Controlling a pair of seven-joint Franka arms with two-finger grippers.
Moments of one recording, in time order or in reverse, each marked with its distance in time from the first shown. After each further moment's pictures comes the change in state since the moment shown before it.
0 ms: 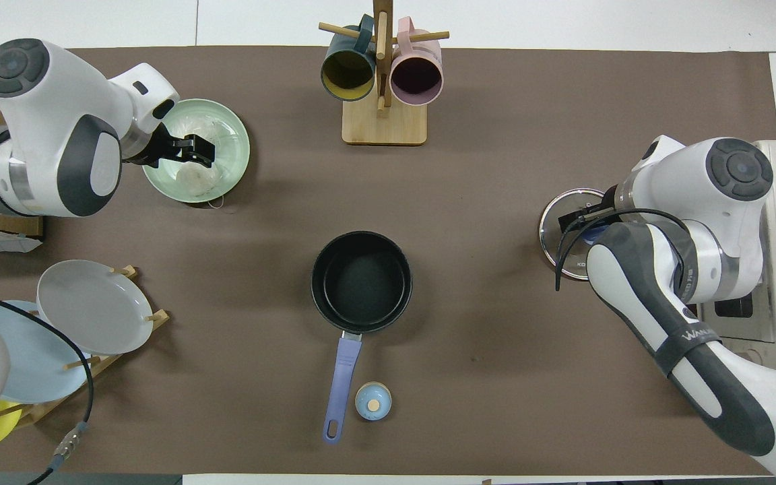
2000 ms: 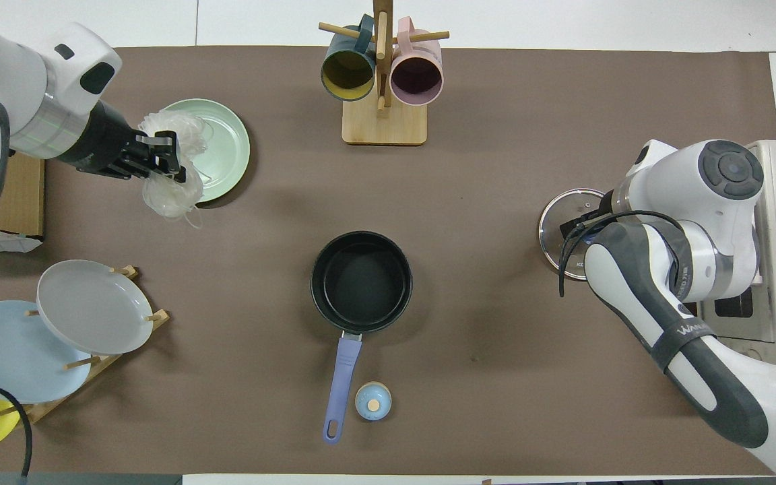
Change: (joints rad) left arm -0.058 -0.317 -0.026 0.133 -0.194 -0.534 -0.199; right arm -0.003 0.000 -0.003 -0.005 0.000 -0.014 -0.064
